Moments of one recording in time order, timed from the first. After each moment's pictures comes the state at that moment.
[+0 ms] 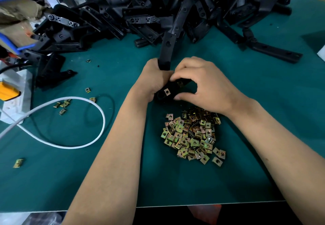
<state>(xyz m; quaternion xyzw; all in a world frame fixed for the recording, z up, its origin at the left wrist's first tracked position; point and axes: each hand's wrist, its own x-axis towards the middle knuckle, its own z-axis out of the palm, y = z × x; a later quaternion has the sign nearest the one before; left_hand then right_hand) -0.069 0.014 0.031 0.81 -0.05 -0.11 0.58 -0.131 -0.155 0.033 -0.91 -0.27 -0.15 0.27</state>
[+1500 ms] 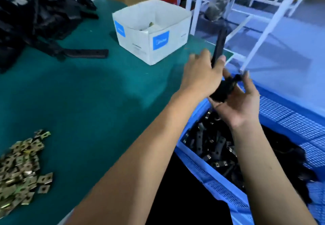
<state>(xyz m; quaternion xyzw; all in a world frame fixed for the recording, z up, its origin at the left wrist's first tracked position) -0.333 -0.389 0.048 0.74 -0.45 -0.16 0.47 -0.452 -0.437 -0.014 -0.19 0.19 -0.39 0.88</state>
